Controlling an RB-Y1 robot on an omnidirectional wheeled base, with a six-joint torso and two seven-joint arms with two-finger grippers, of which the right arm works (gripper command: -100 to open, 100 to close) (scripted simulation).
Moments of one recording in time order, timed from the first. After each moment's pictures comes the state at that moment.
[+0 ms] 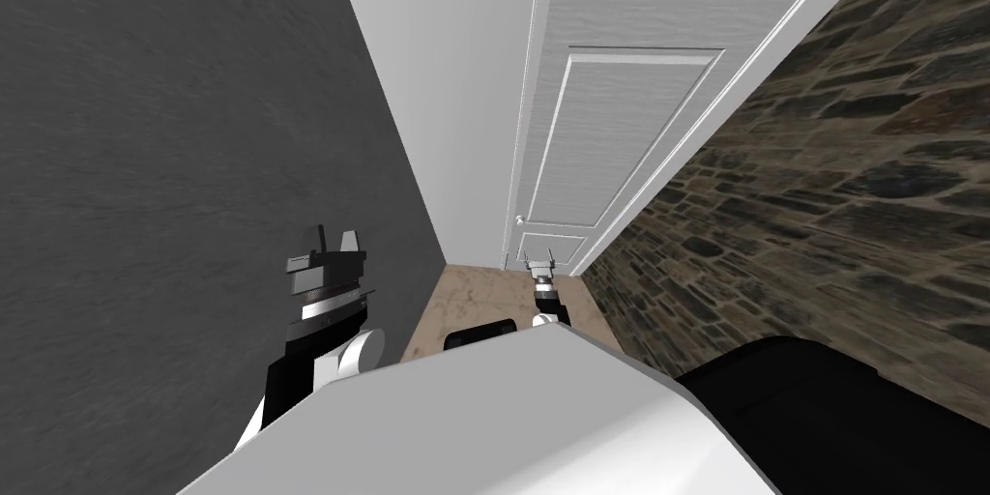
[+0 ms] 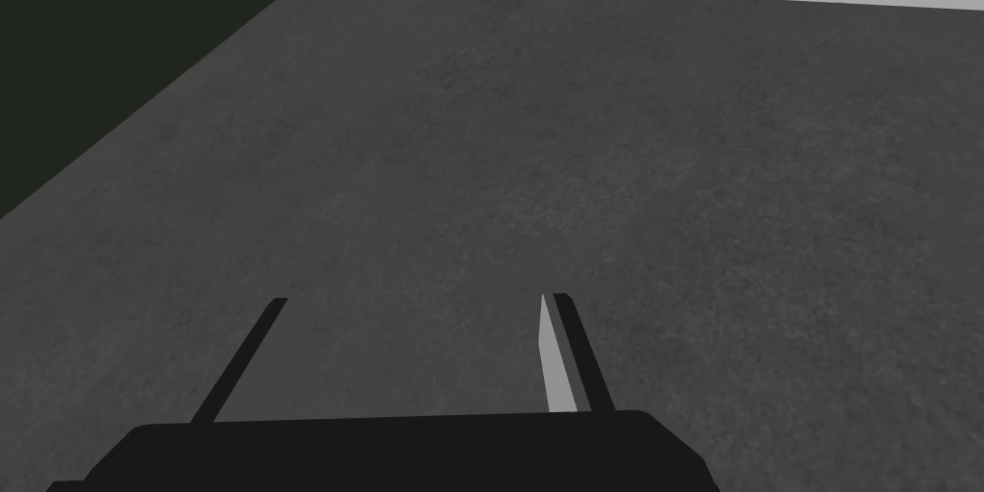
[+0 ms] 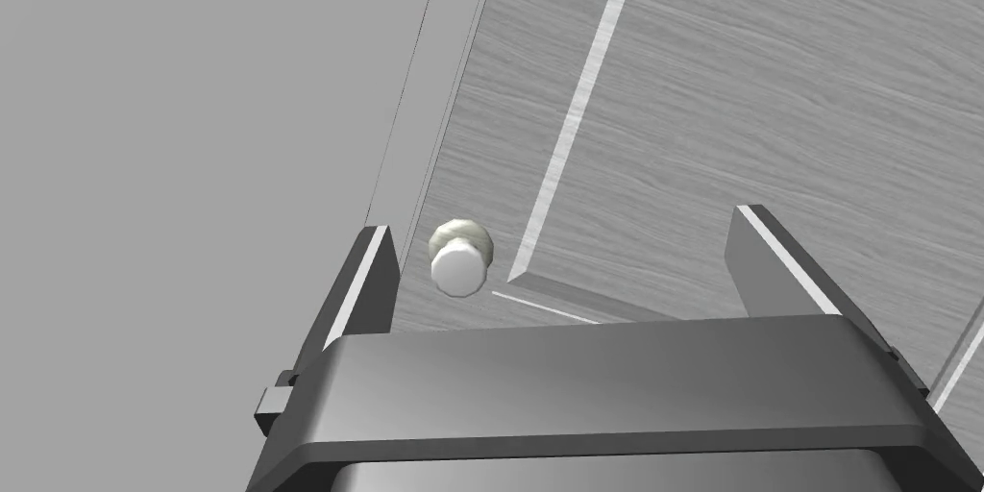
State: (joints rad) arm 0.38 -0.28 0.29 -1.57 -0.64 -0.85 -0.72
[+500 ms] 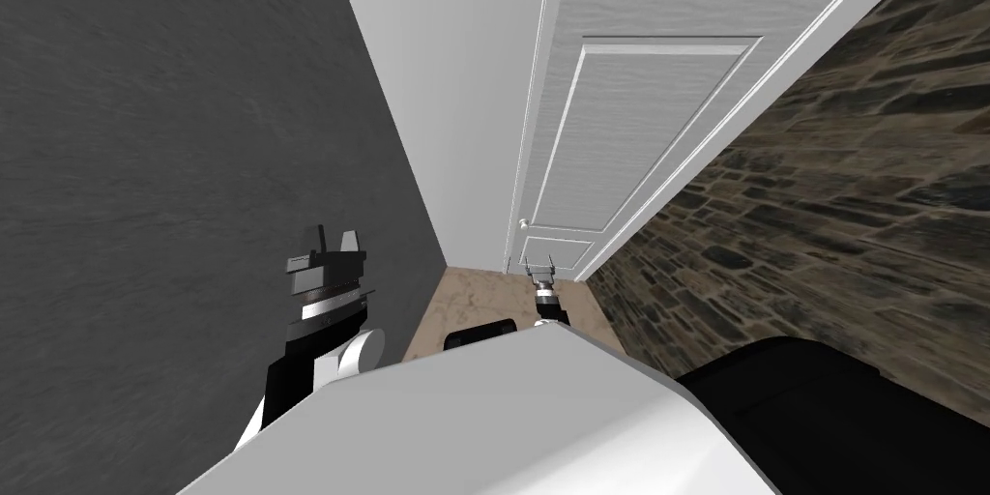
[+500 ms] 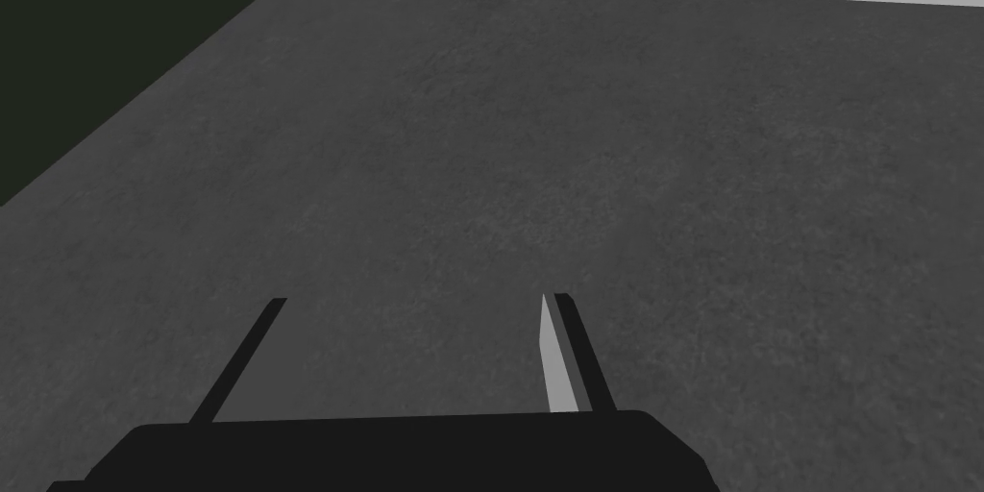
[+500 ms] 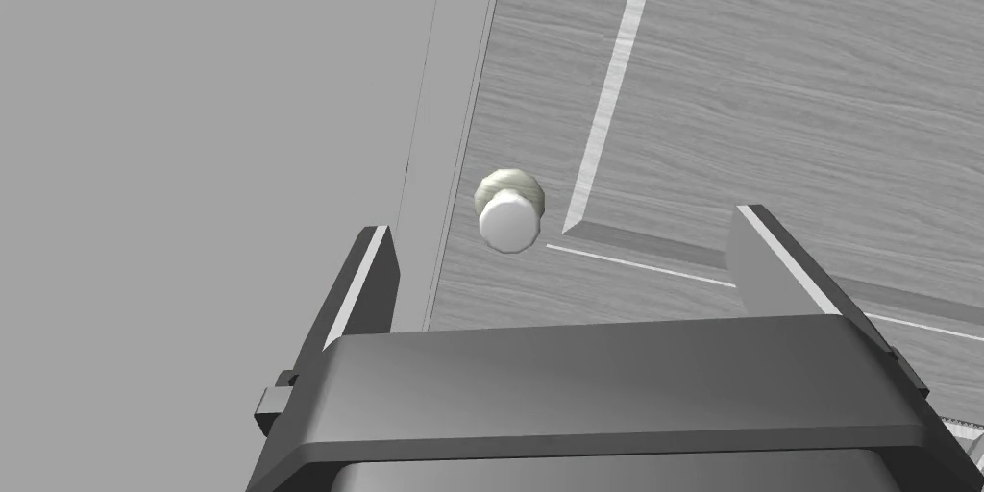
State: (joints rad) arm 0.36 -0.31 0.33 -1.46 -0.72 -0.89 -0.82
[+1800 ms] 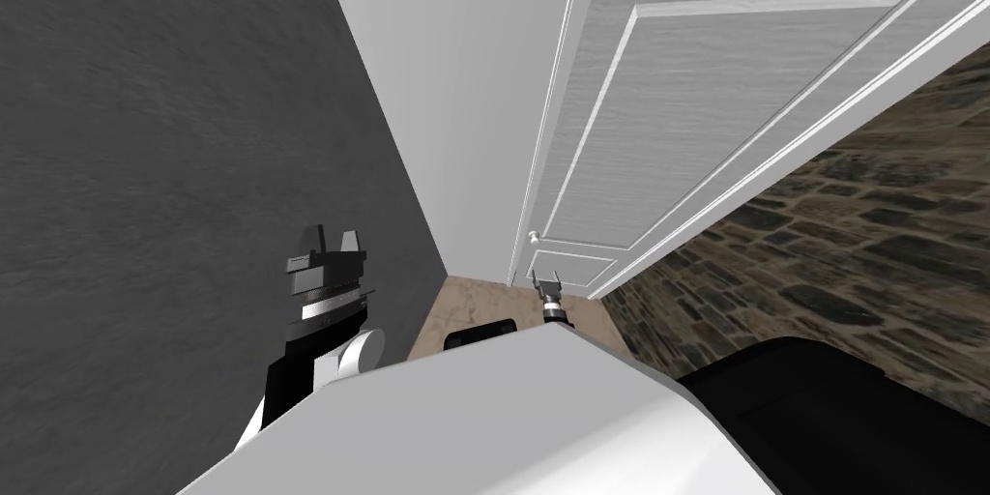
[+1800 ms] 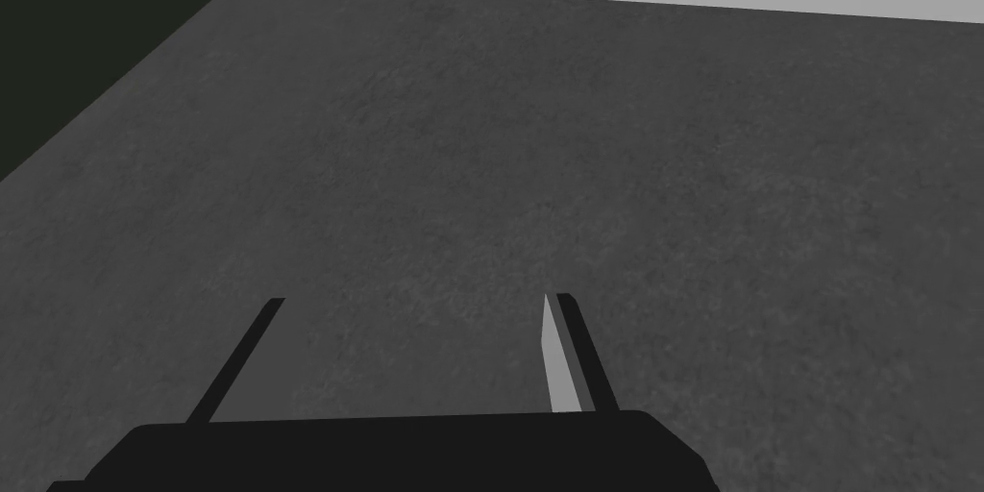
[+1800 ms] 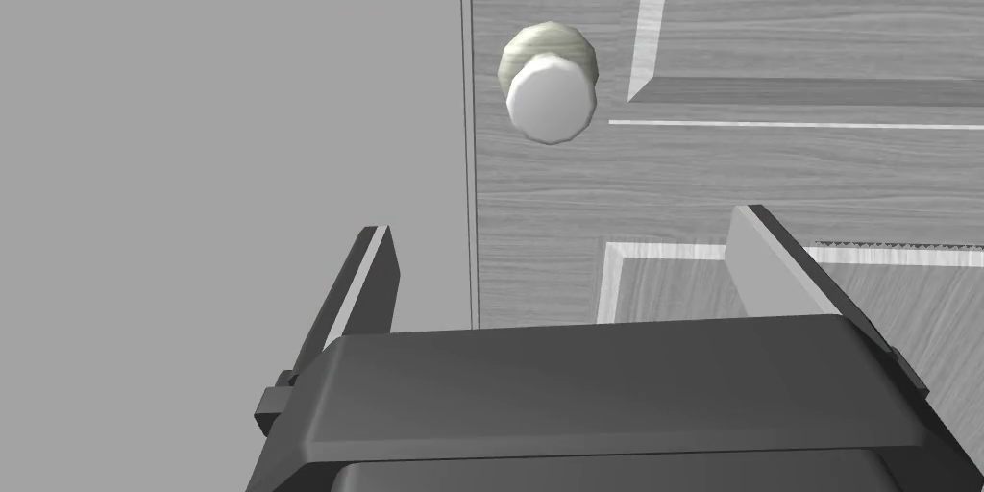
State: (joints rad) arm 0.34 -0.39 0.44 -1.23 -0.92 -0.97 -1.07
